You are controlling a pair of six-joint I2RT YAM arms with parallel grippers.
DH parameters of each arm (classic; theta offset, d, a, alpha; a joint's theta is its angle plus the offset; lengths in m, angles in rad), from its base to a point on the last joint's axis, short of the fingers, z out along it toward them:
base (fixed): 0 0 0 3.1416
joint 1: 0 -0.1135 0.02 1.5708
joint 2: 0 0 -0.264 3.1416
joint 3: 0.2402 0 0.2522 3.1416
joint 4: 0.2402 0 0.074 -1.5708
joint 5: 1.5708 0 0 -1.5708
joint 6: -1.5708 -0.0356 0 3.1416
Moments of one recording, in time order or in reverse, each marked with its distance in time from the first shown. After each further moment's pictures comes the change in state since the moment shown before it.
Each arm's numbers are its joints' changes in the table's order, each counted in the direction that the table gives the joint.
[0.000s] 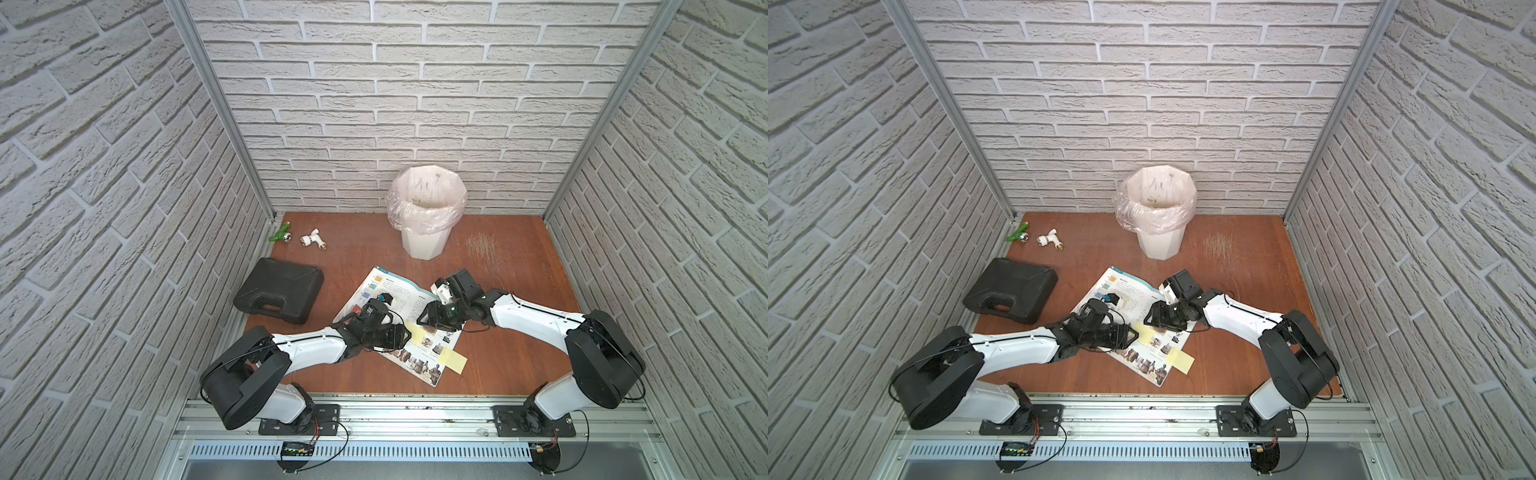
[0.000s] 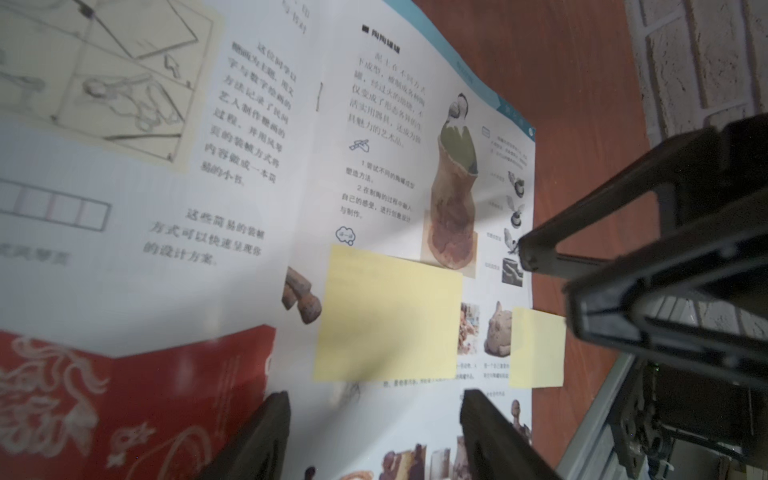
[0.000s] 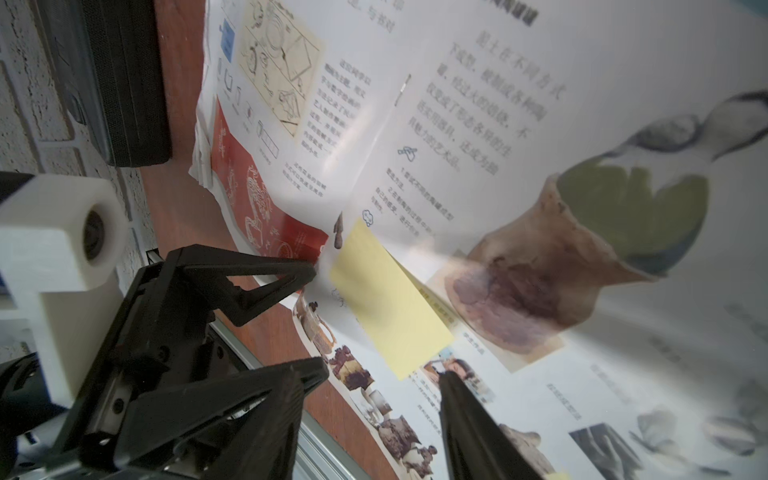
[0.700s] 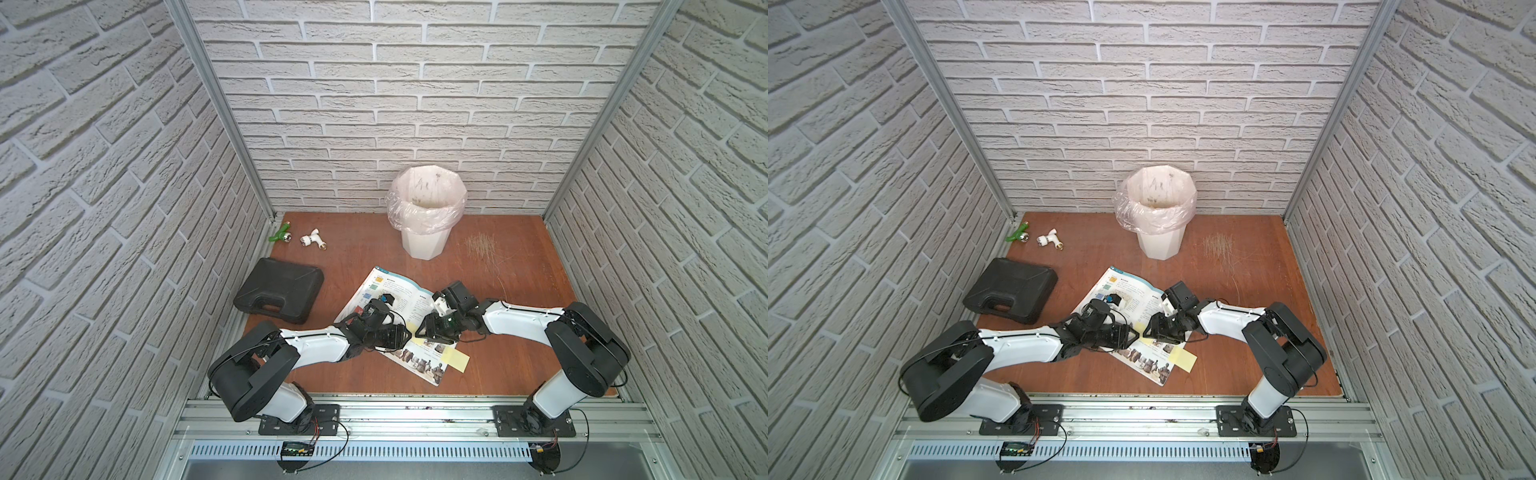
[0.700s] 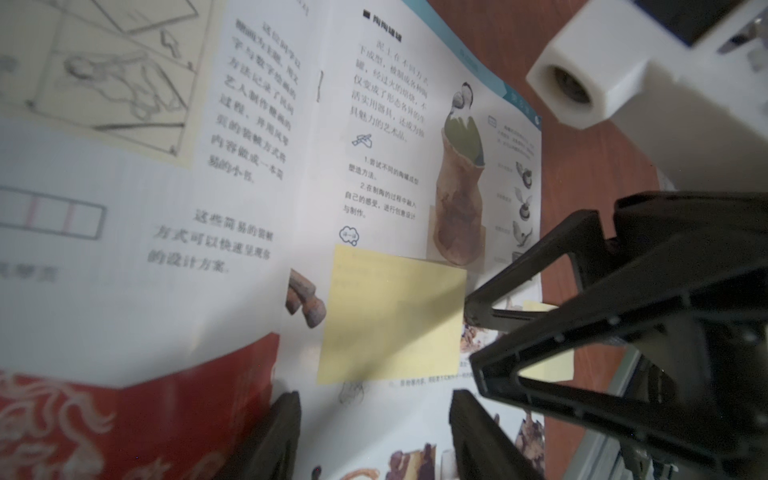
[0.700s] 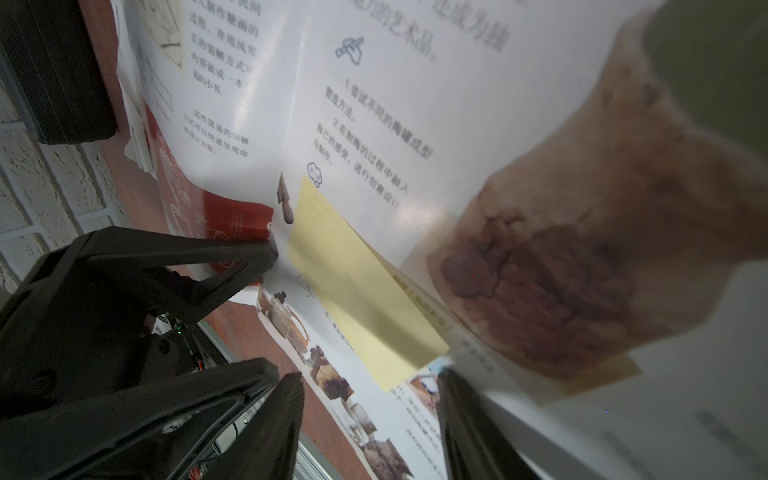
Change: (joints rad) left arm 0.004 0.044 -0.002 -0.054 0.012 -0.002; right arm -0.027 0.085 -0.071 -0.114 -0.041 -0.043
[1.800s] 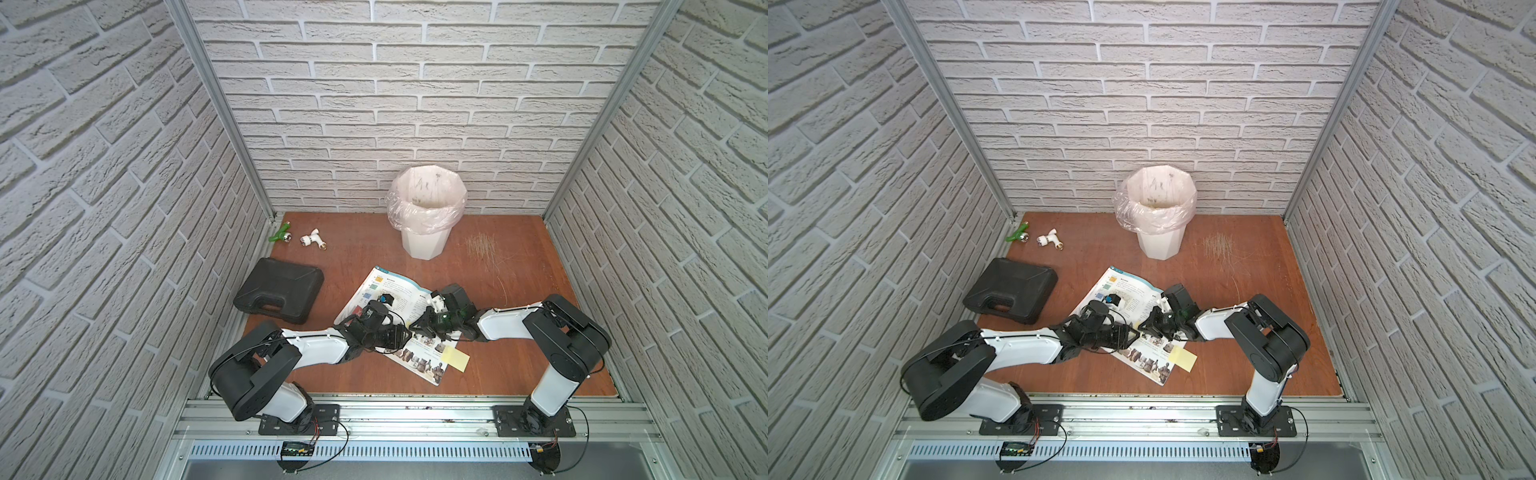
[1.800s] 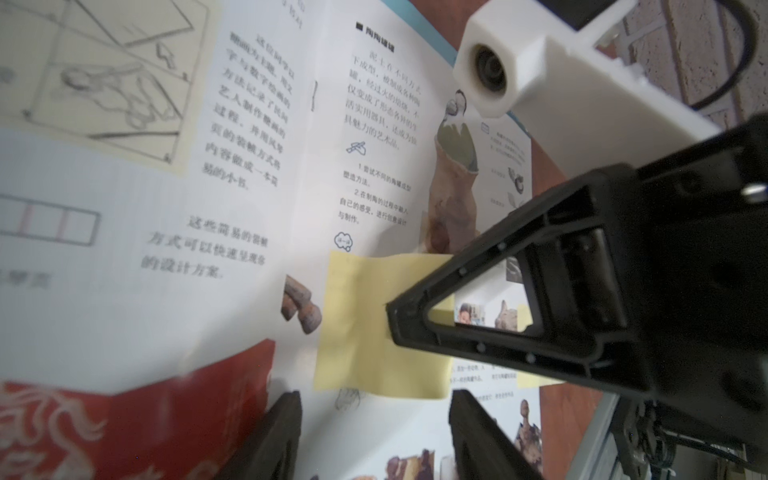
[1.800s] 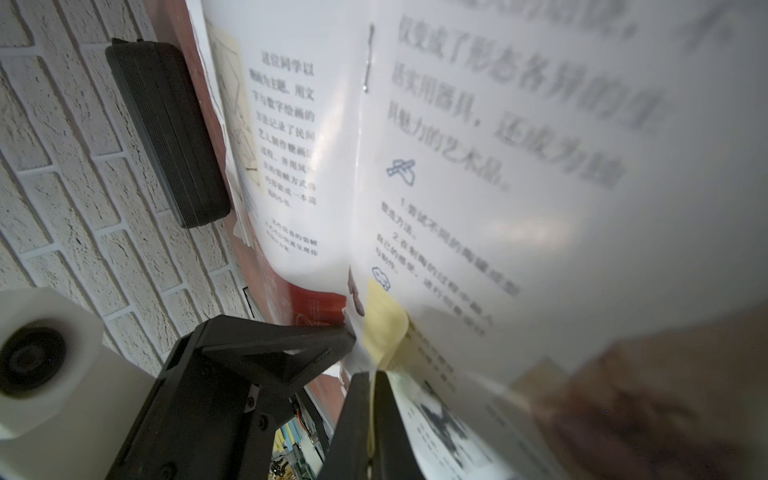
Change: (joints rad) left arm 0.000 0.007 -0.030 -0.074 -0.001 0.008; right arm -0.005 0.112 -0.103 -0.530 -0.063 -0.381
